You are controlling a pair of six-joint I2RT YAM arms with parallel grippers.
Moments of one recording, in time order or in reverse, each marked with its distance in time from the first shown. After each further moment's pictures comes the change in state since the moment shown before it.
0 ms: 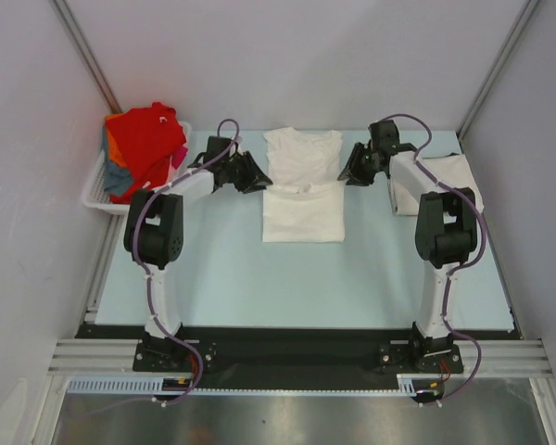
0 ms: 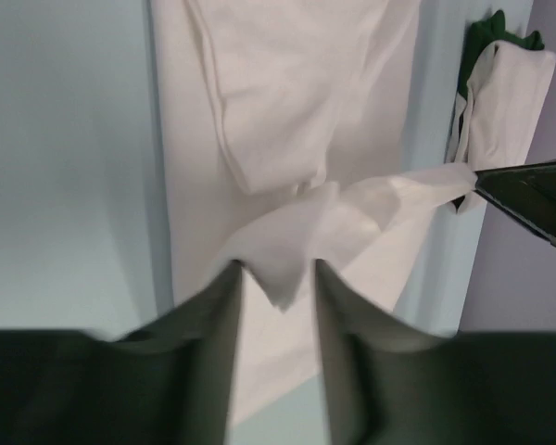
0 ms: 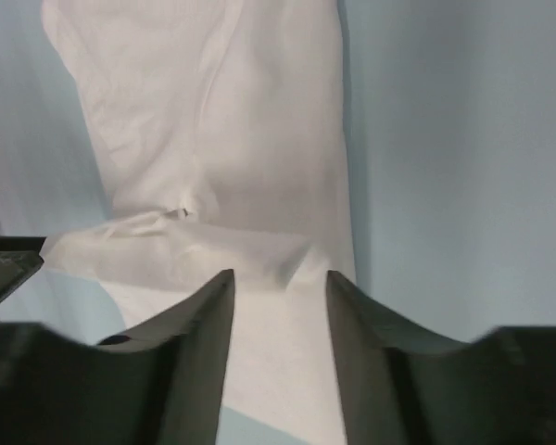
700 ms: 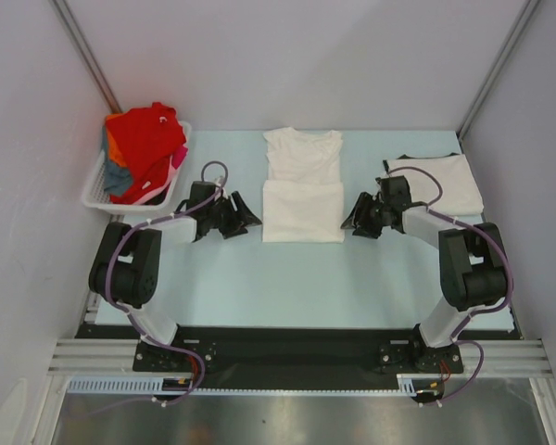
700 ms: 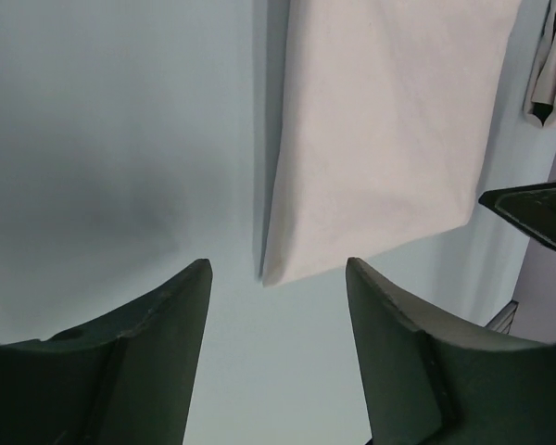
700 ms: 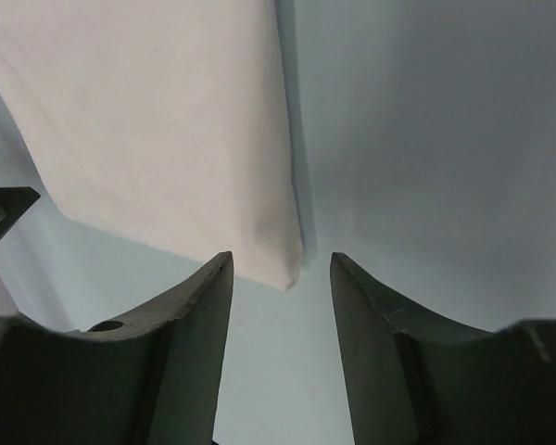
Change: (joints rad) left arm 0.005 -0.370 -0.621 0.216 -0.064 0.019; right arm 0.009 -0.387 -0.733 0.339 -0.064 0.043
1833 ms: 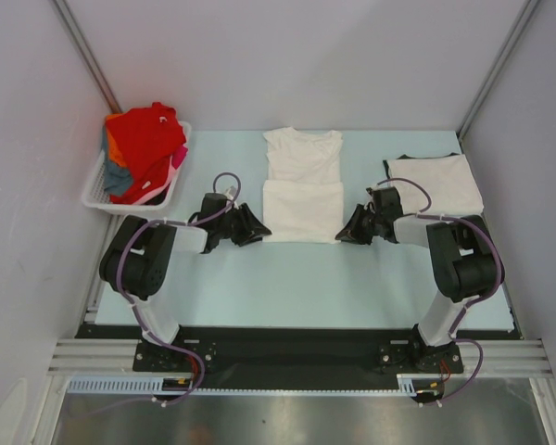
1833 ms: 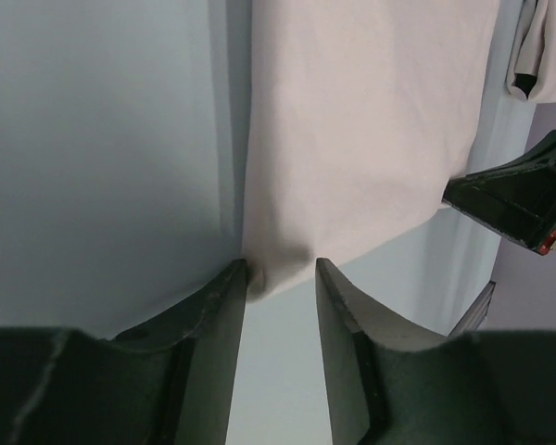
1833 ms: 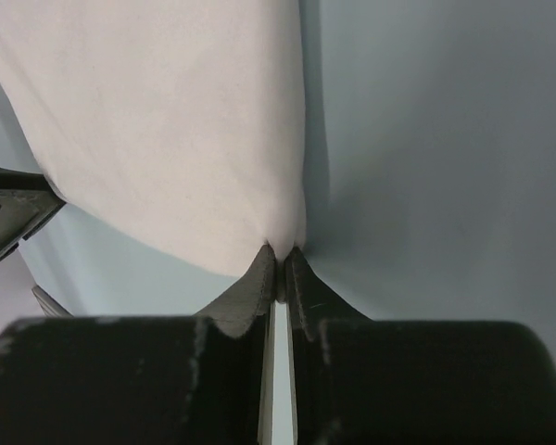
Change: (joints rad) left arm -0.076 0.090 -0.115 0.268 0.032 -0.102; right arm 0.045 0.078 -0.107 0.203 -0.069 0.063
